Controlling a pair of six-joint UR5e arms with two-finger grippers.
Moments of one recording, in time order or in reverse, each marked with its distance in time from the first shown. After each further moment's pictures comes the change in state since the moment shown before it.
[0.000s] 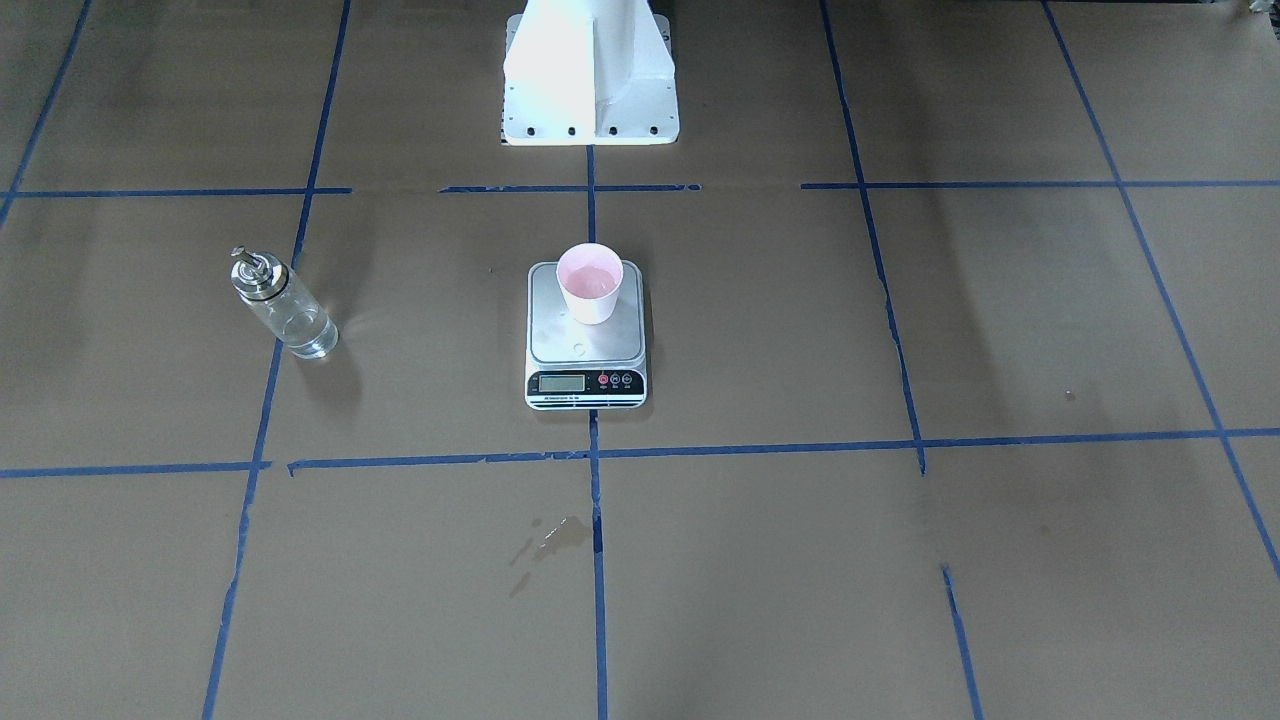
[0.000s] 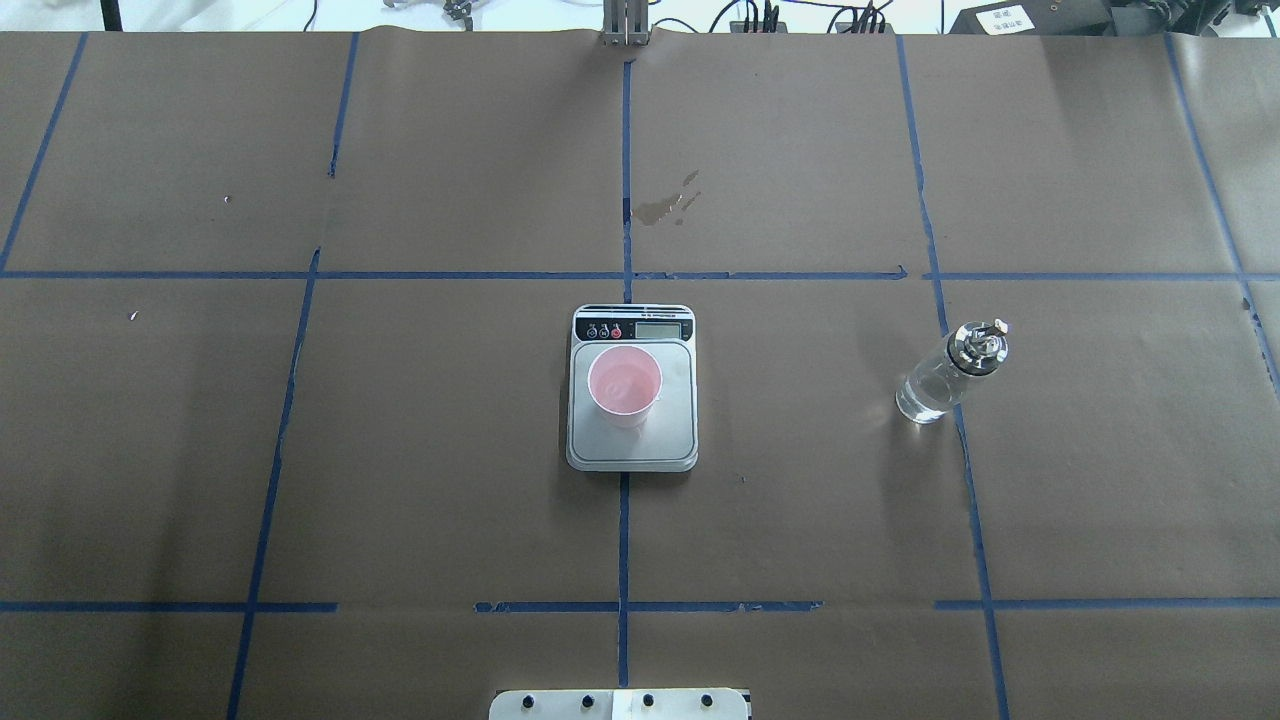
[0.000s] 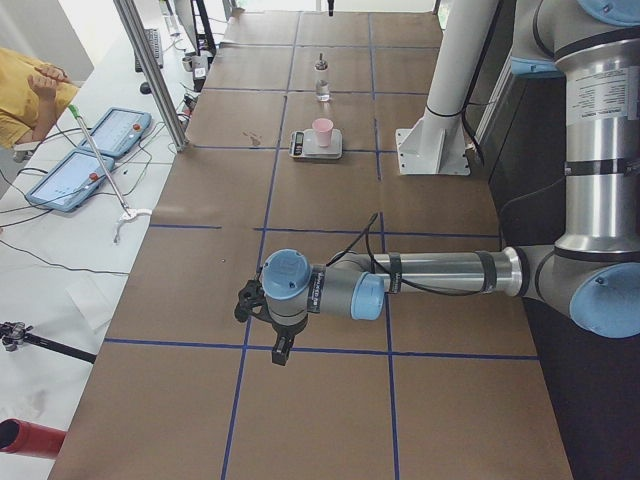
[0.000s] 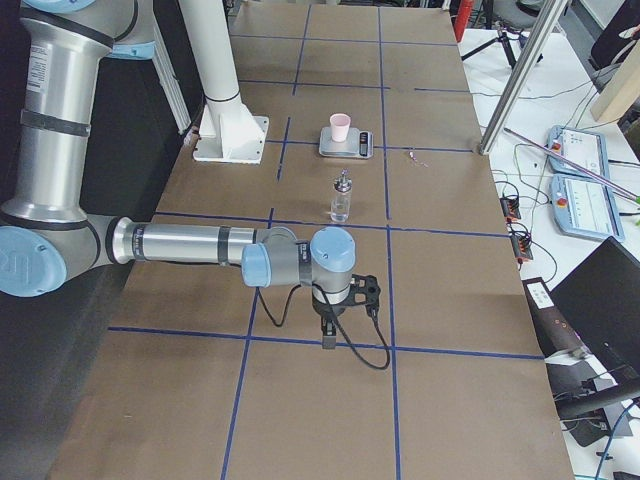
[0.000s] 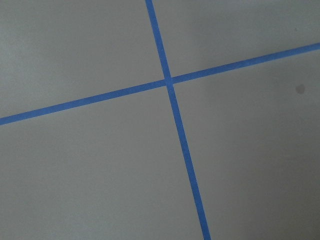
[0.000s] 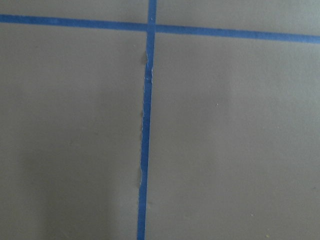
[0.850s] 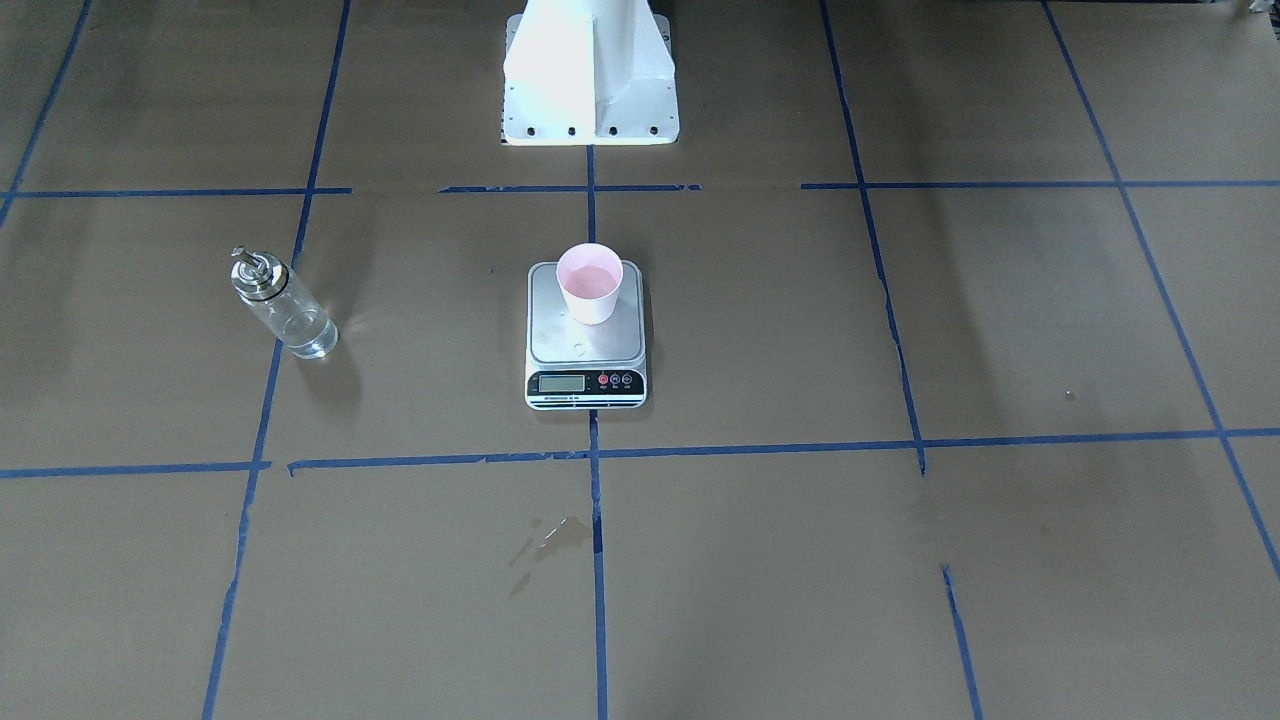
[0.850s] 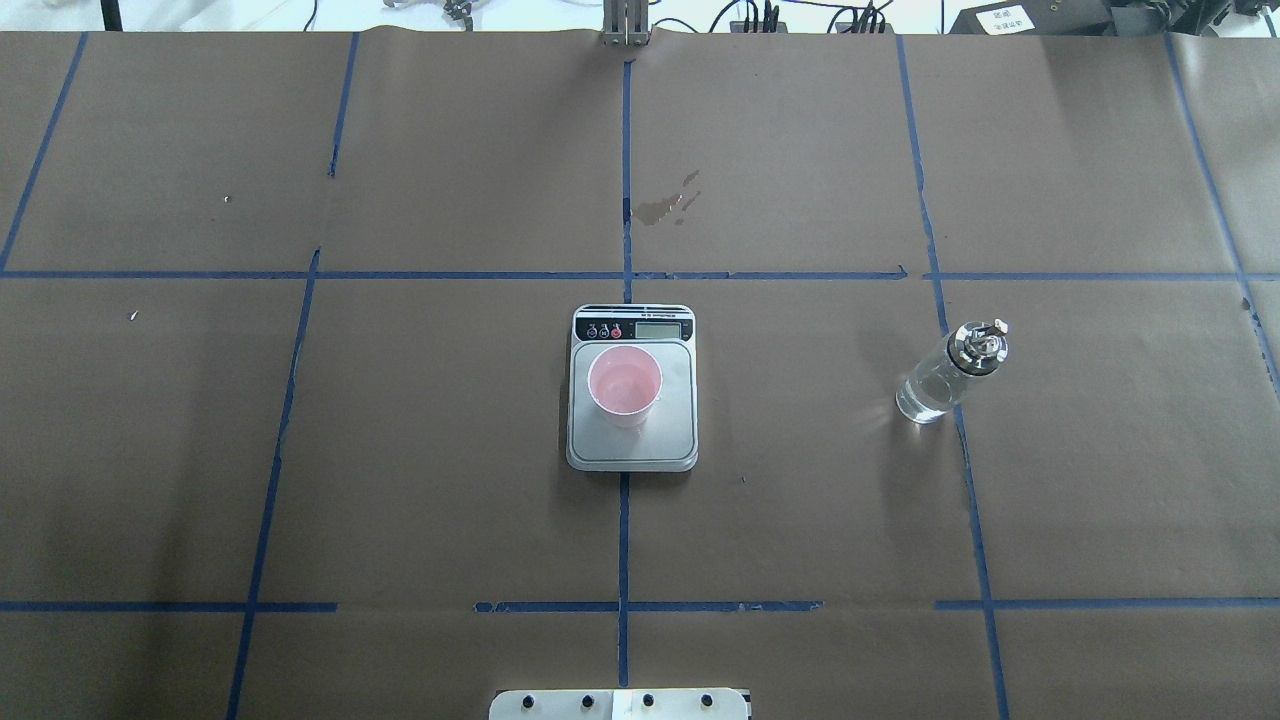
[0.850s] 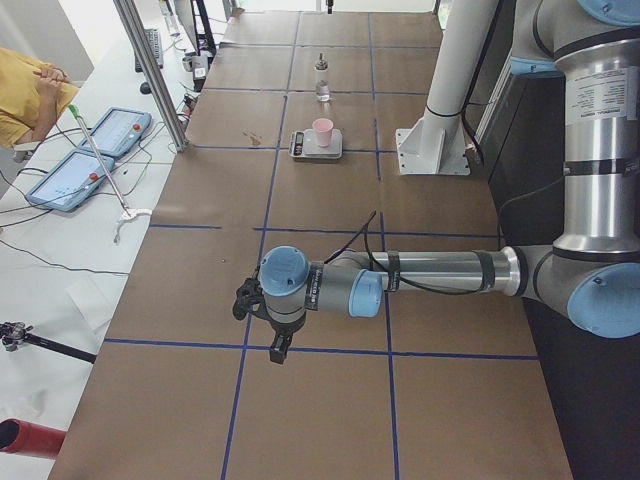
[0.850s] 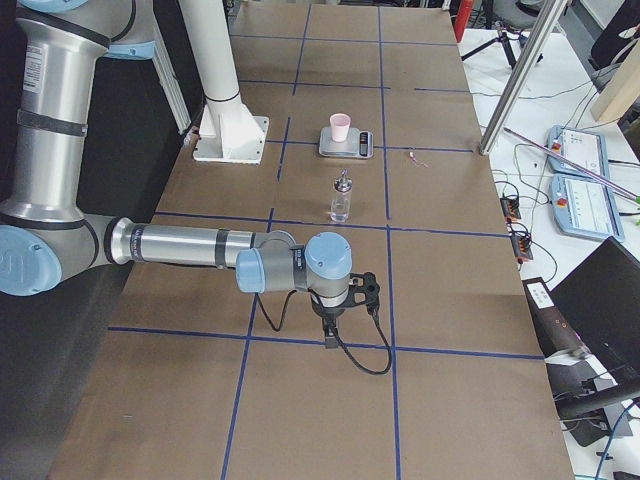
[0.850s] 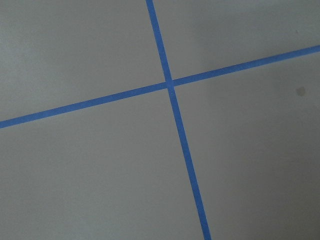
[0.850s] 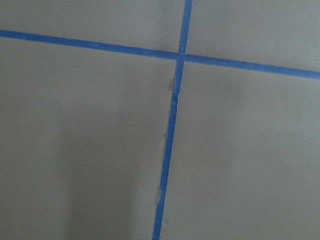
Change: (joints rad) left arm 0.000 -0.012 -0.003 0.010 0.007 -0.002; right arm 0.041 0.061 -0.007 -0.021 0.058 -0.103
